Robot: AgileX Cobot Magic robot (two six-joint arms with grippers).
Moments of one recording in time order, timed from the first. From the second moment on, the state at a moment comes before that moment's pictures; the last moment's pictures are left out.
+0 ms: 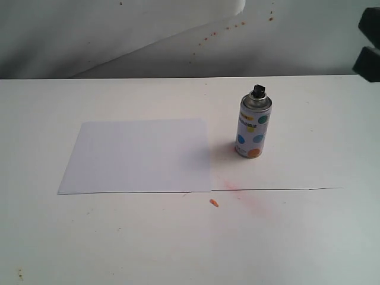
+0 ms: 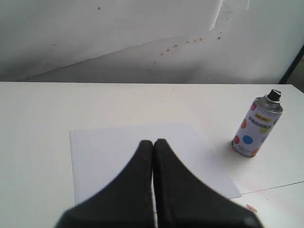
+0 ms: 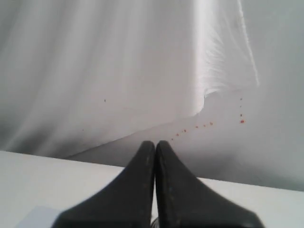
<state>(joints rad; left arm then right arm) 0.09 0.57 -0.41 -1.21 0.61 1.08 0.35 0.87 -0.56 0.07 -0.23 0.02</state>
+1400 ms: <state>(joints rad) 0.09 0.57 -0.41 -1.21 0.61 1.08 0.35 0.85 -0.55 0.12 -0.29 0.02</state>
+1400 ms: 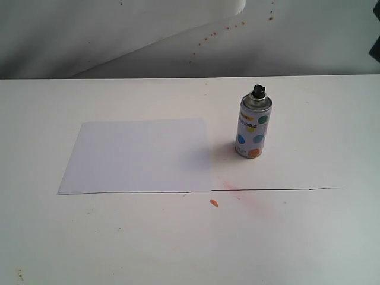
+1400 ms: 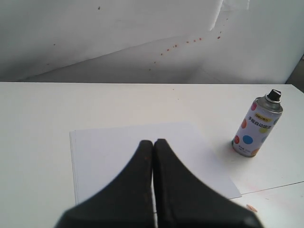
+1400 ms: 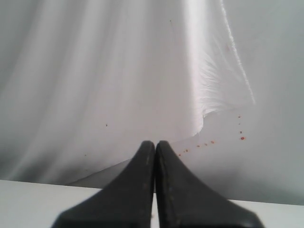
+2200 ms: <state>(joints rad) 0.09 0.57 -0.41 -1.21 0.61 1.08 -0.12 0.29 -0.36 0.10 0.39 -0.07</state>
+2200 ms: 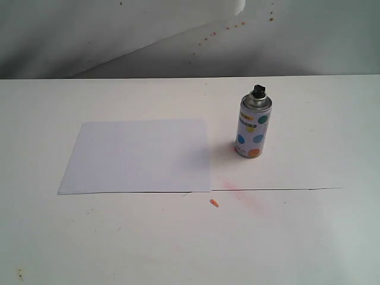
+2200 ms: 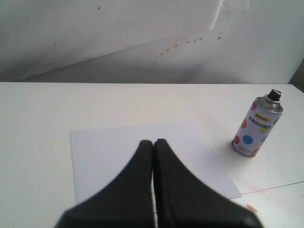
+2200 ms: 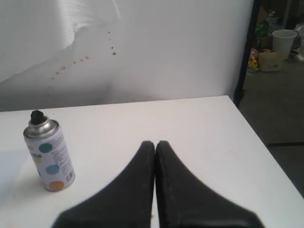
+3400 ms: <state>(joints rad) 0.09 0.57 -0.41 -1.21 0.61 1.08 -0.12 0.01 0.00 0.01 0.32 -0.07</state>
